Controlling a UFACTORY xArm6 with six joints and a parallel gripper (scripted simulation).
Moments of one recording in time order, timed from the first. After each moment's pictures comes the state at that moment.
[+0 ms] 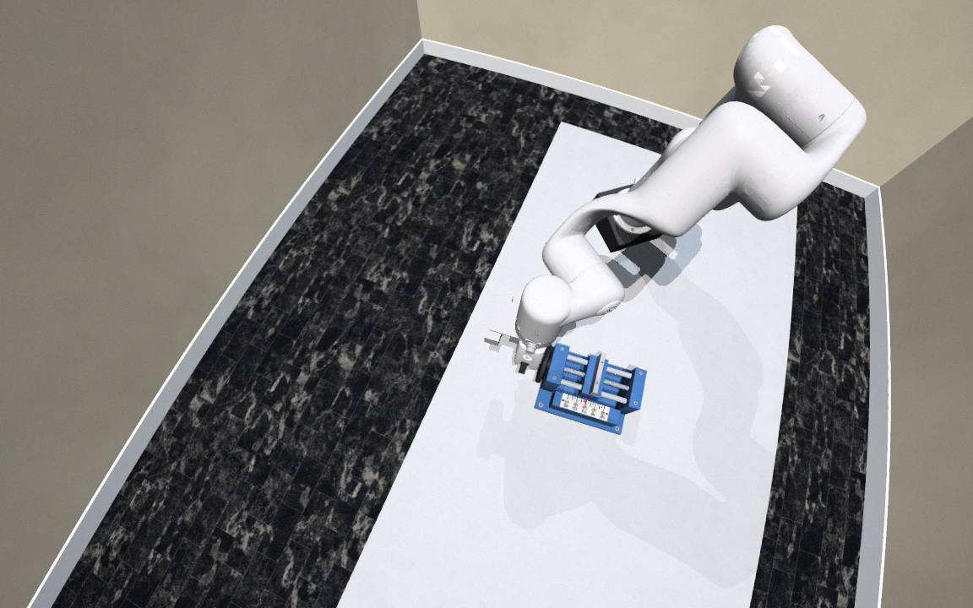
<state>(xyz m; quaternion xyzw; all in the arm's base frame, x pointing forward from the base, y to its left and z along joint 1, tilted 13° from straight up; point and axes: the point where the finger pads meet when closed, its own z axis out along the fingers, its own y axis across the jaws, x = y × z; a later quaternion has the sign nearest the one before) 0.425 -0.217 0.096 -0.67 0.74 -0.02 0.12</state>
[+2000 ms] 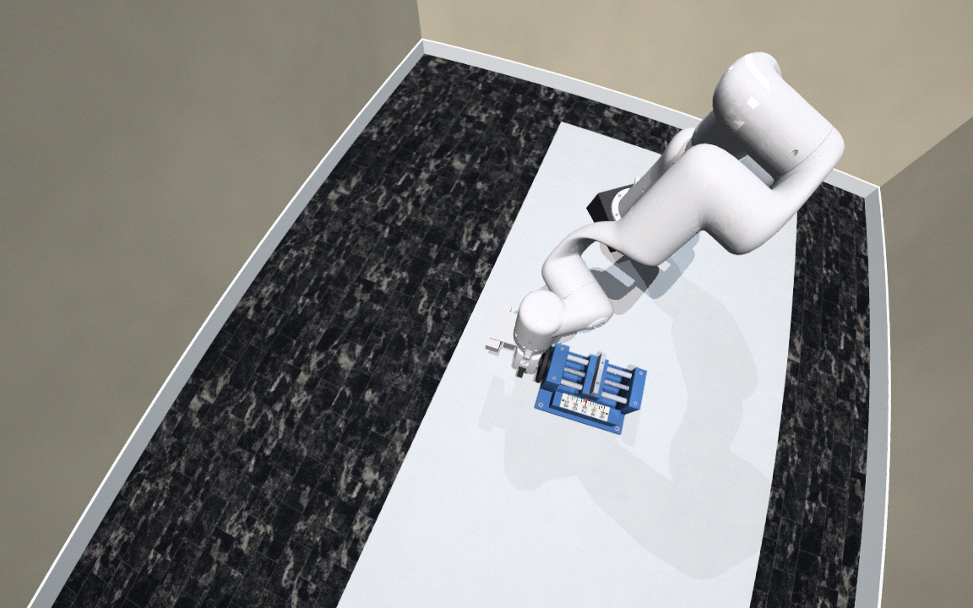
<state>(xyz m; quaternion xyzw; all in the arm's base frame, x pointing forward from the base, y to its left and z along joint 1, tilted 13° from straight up) 0.431 -0.209 0.032 -0.67 0.74 -0.02 0.11</state>
